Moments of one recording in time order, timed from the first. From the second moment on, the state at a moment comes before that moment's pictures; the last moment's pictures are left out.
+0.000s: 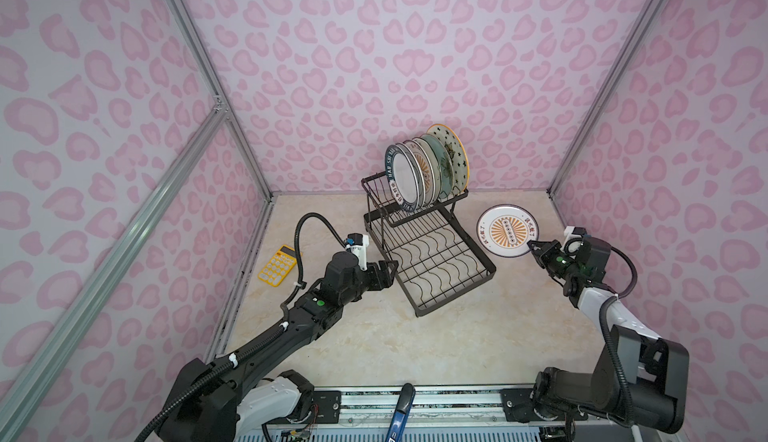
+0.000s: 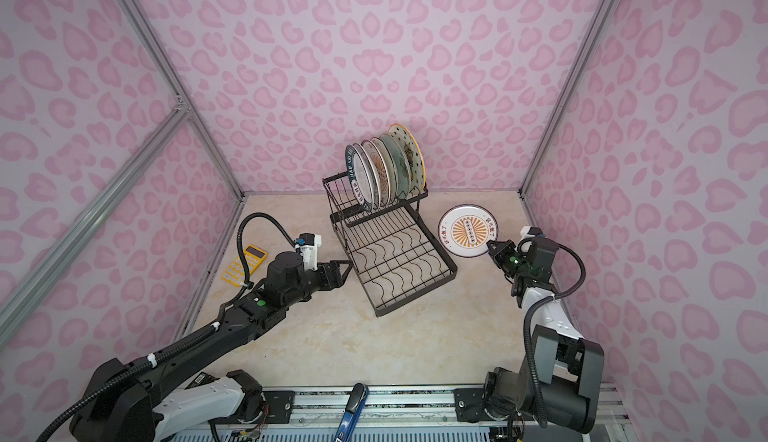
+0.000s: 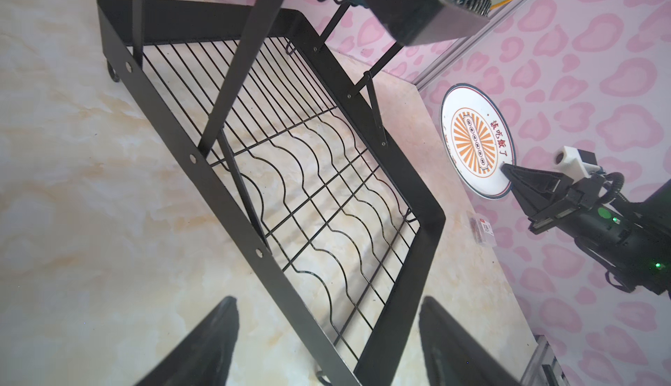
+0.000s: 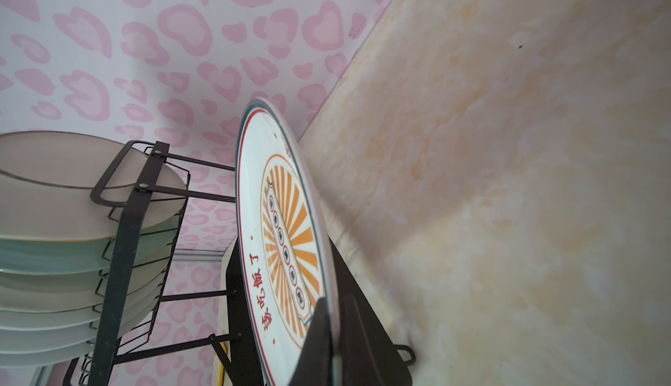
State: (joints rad) left arm -0.58 1.14 0.64 0.08 0.12 -0.63; right arm -0.34 1.28 0.65 0.13 -0.63 0.77
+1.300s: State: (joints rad) left arm -0.58 1.28 0.69 0.20 0.35 -0.69; right arm 0.28 1.40 0.74 0.16 -0.80 0.67
